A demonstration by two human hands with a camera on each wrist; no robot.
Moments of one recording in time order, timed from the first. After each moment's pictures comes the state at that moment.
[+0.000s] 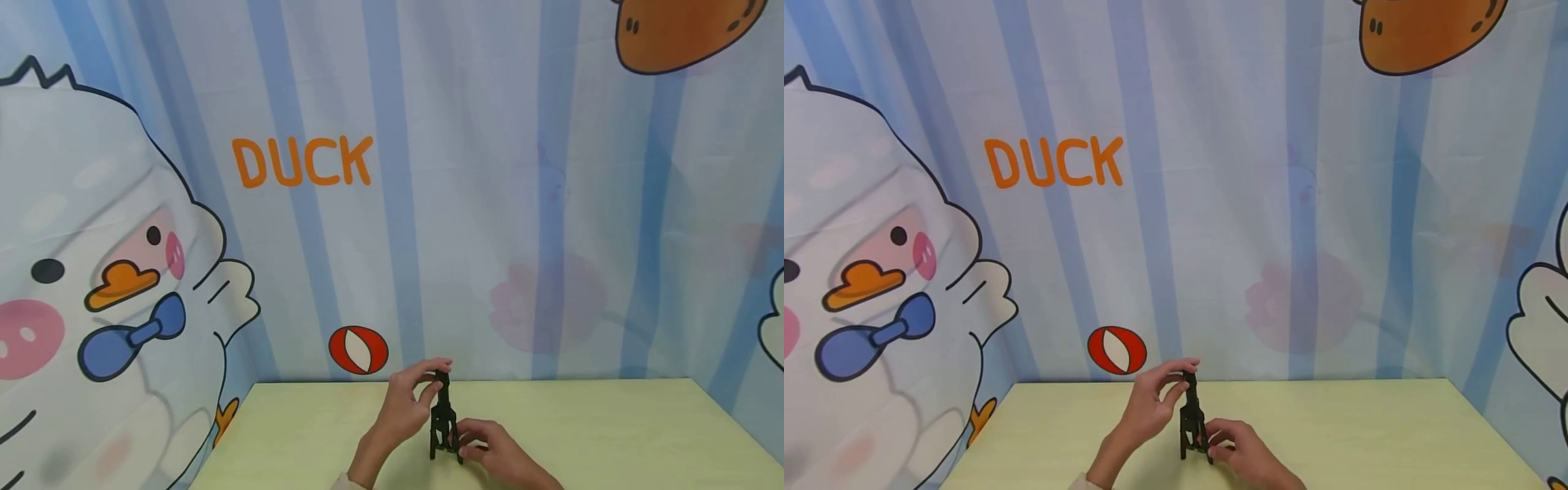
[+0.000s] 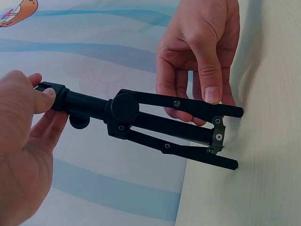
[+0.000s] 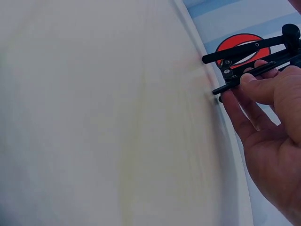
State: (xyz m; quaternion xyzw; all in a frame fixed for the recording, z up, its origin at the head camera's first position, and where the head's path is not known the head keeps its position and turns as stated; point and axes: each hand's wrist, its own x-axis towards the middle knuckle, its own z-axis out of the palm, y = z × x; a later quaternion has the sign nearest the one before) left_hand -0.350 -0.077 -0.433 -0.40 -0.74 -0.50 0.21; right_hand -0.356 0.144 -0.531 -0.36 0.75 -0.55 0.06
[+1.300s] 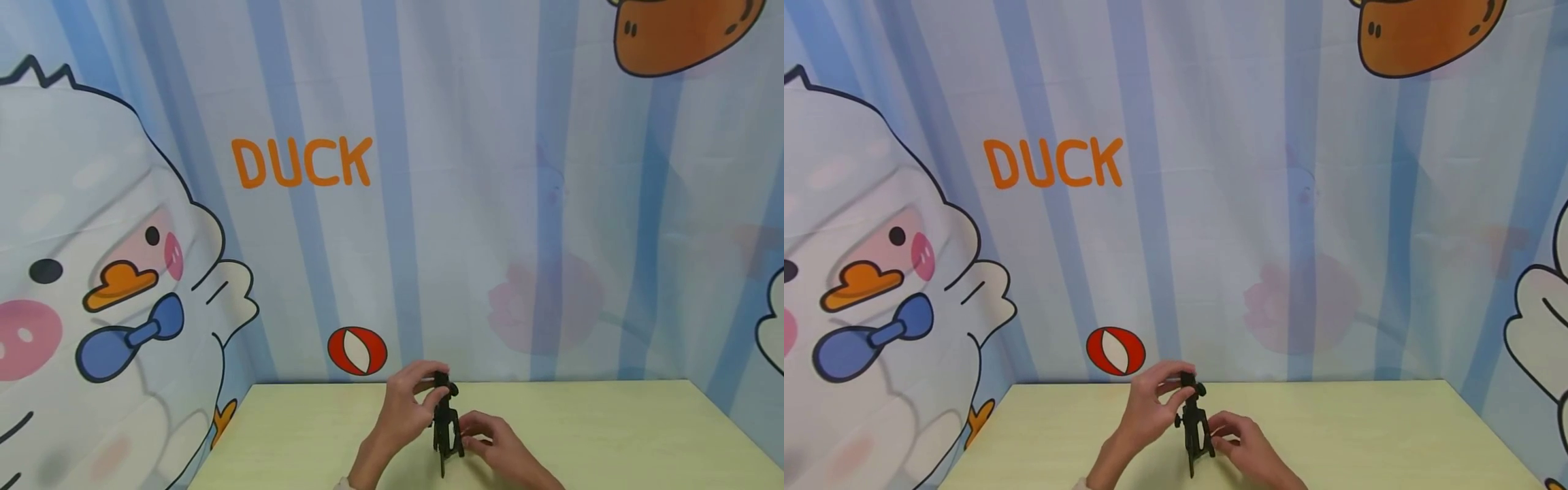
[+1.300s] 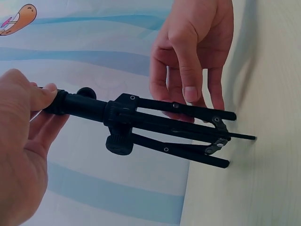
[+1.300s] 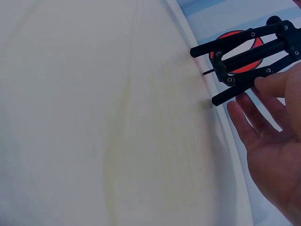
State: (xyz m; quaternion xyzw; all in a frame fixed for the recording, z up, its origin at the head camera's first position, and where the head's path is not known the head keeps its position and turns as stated) left_hand -0.342 -0.074 -0.431 -0.39 -0.72 -0.52 0.24; right_hand -0.354 0.145 -0.524 -0.29 0.75 -0.59 0.04
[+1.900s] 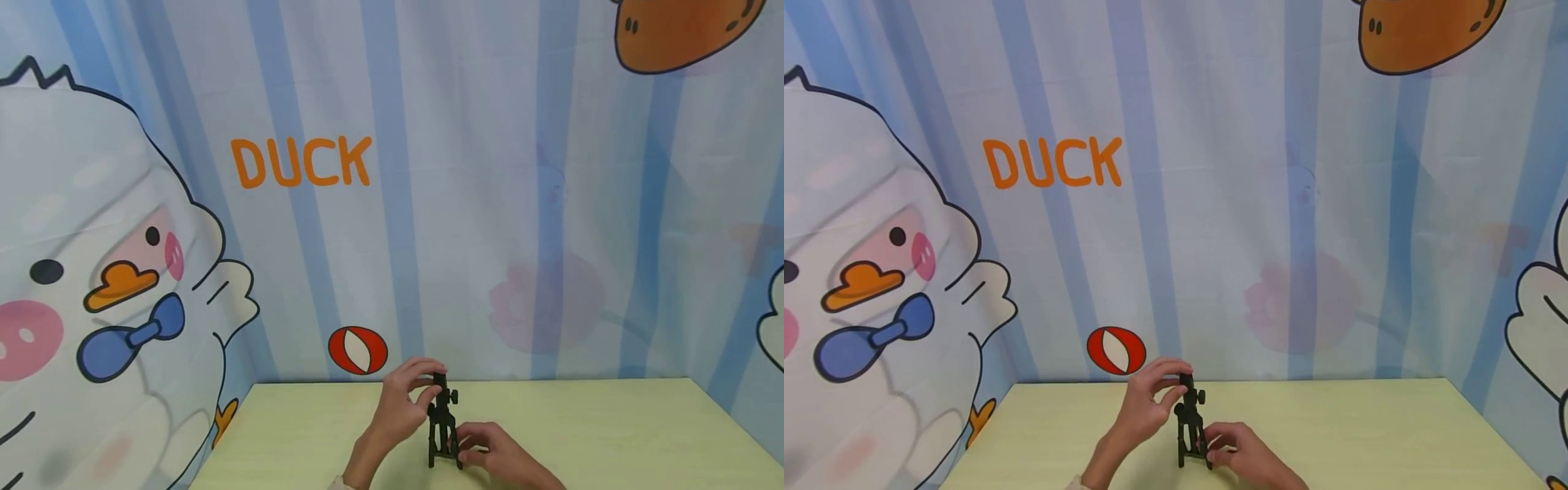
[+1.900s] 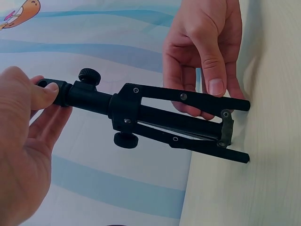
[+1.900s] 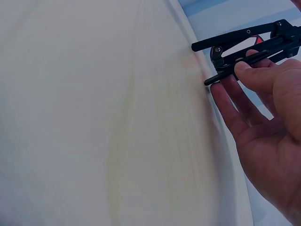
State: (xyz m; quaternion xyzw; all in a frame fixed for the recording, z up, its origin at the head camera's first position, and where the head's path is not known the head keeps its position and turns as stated) left_hand -0.343 -0.082 -0.429 -0.40 -0.72 -0.52 0.22; right_hand -0.353 0.147 -0.527 -0.35 0.73 -0.58 0.11
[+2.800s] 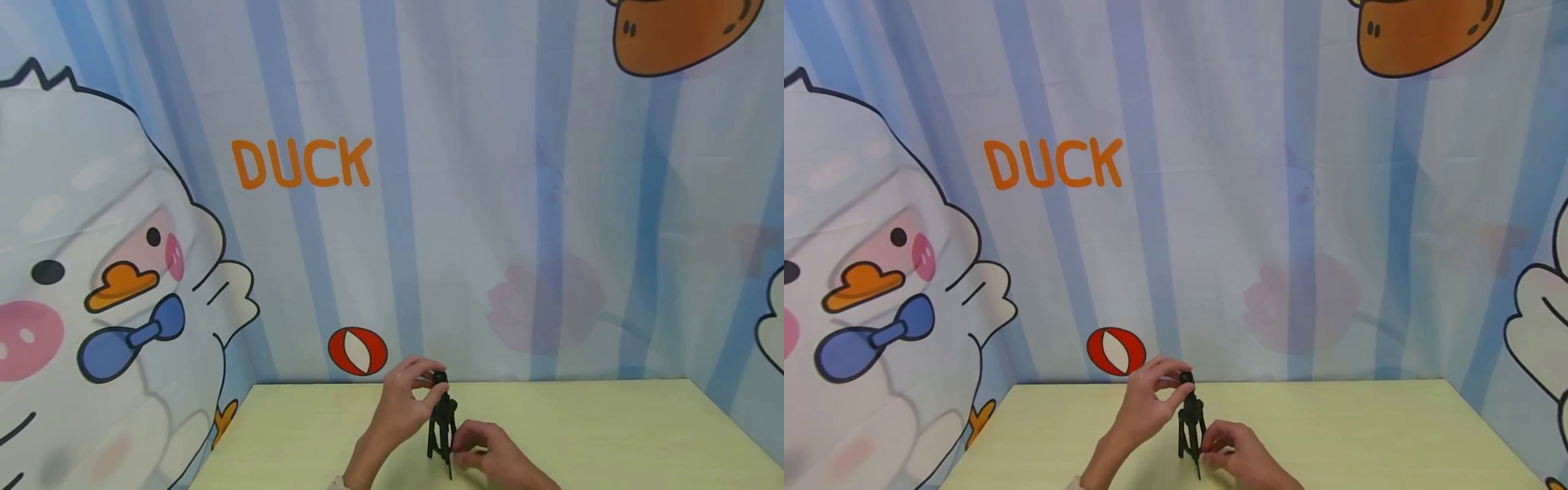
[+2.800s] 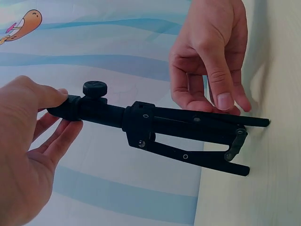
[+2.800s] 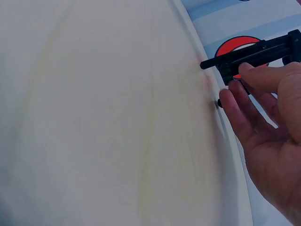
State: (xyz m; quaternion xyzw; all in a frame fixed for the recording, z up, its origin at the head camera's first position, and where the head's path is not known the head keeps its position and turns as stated) left_hand -0.333 -0.077 -0.416 -0.34 -0.77 -0.48 0.23; right_hand -0.348 0.140 -0.525 -0.31 0.74 -0.58 0.09
